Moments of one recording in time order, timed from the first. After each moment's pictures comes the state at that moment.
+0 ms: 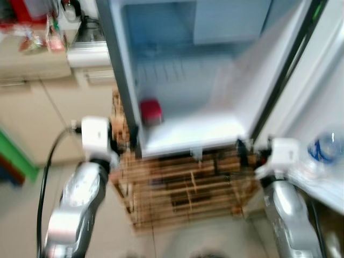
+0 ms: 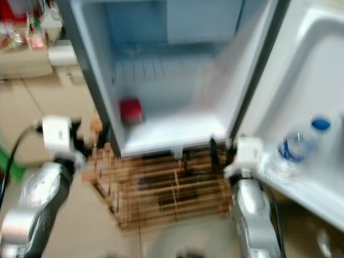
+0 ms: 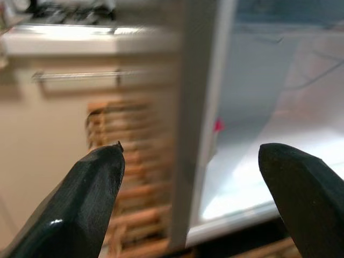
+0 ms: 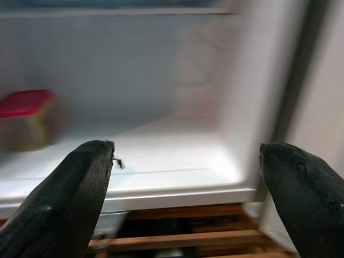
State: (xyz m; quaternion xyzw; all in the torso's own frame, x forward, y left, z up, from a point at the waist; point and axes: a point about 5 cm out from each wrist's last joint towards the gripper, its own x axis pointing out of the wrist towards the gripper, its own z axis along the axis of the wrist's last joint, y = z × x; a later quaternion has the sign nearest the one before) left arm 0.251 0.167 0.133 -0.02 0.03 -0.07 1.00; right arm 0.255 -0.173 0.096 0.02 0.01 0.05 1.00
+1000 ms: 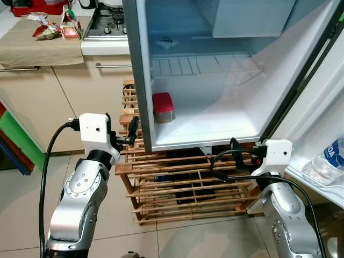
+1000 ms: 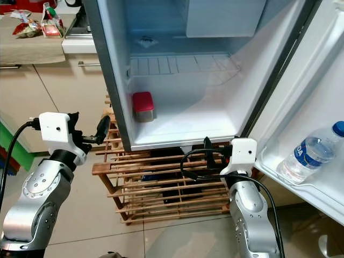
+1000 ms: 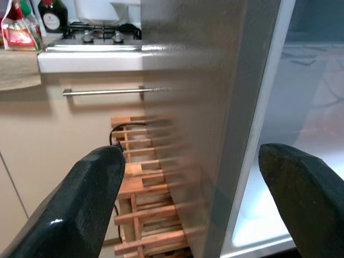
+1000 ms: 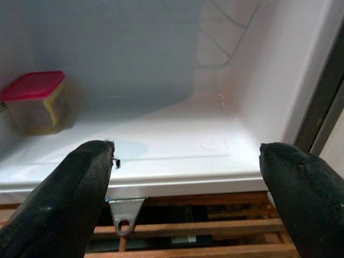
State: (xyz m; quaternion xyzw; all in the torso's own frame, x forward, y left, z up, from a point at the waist) left arm 0.269 0.163 0.149 -0.01 -0.01 -0.06 1.00; right arm 0.255 -0.180 0.094 0.02 0.03 0.03 1.00
